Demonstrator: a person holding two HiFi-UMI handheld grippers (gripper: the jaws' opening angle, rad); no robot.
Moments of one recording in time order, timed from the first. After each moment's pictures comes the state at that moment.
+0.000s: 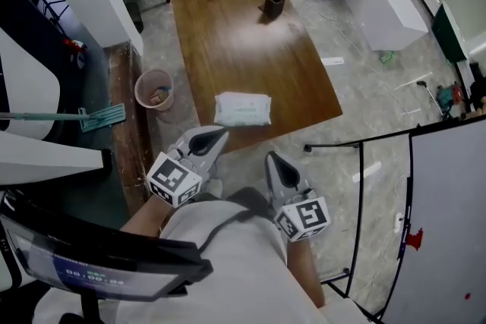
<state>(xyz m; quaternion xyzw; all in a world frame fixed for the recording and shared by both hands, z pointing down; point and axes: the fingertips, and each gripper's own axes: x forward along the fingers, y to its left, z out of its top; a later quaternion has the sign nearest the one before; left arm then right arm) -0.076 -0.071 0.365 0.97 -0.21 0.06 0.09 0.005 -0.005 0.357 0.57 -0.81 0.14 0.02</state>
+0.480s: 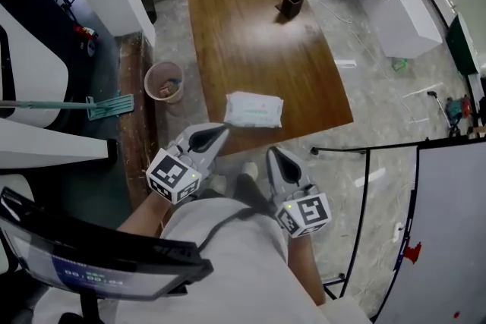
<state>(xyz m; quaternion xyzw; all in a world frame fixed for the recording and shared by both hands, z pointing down) -0.097 -0.091 0.376 0.96 -0.24 0.07 0.10 -0.011 -0.035 0.364 0.54 -0.83 0.14 0.03</state>
